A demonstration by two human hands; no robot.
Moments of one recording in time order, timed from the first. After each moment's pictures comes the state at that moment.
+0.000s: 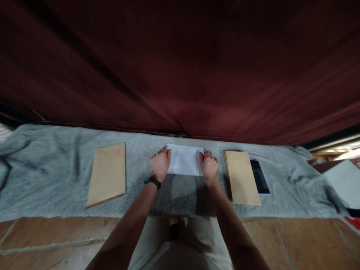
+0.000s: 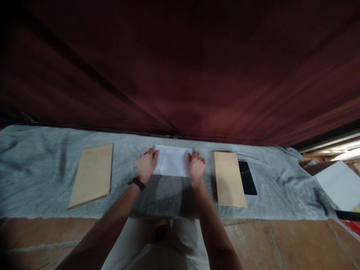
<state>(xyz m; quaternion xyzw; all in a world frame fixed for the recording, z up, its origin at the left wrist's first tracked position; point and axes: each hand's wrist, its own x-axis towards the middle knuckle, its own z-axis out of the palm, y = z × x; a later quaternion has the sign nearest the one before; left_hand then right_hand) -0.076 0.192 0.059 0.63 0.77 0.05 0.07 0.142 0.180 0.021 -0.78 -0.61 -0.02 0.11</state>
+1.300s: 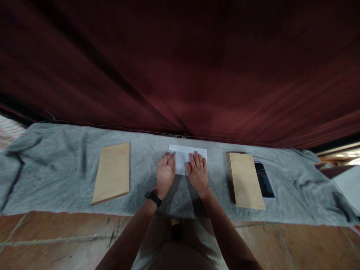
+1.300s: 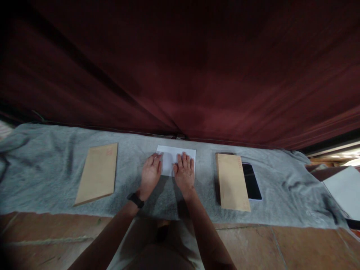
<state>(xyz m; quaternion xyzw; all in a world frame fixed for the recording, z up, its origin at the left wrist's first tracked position) -0.074 0.147 0.036 0.72 0.67 0.20 0.06 0.090 0.143 0.004 -0.64 -0.75 0.01 0.19</state>
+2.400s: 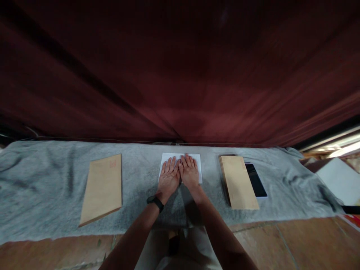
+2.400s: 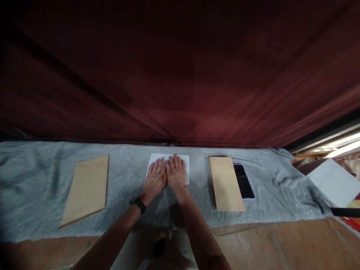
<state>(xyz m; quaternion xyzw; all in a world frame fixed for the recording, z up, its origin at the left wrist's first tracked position) -0.051 0.158 0.014 0.81 0.57 0.13 0.02 0.078 0.172 0.011 -0.63 -0.75 0.01 0.19</state>
